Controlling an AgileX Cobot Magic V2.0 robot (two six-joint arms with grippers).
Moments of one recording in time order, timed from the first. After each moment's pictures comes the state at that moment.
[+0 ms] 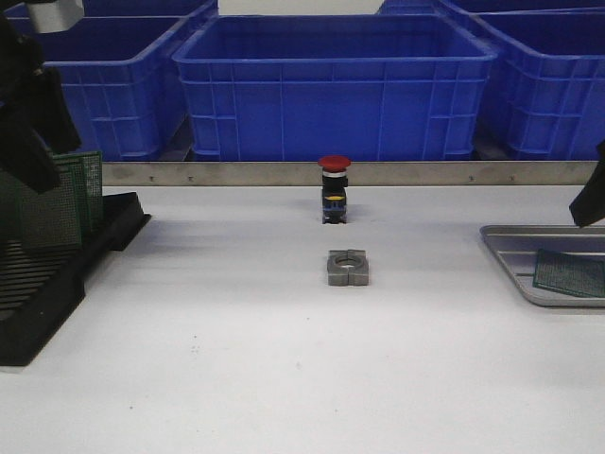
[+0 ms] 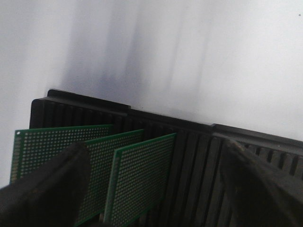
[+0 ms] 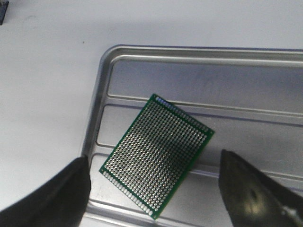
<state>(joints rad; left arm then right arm) -0.03 1.86 -1.51 -0.39 1.06 1.53 -0.23 1.65 -0.82 1.11 0.42 -1.20</state>
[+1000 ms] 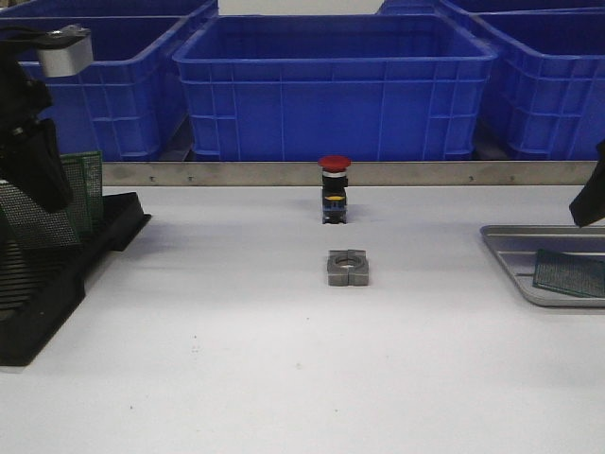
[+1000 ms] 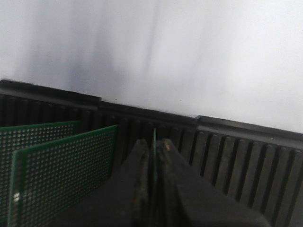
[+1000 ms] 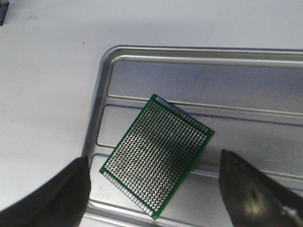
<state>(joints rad) -0.03 1.94 -1.51 -0.37 1.10 1.53 -0.23 1.65 -0.82 1.11 0.42 -1.20</state>
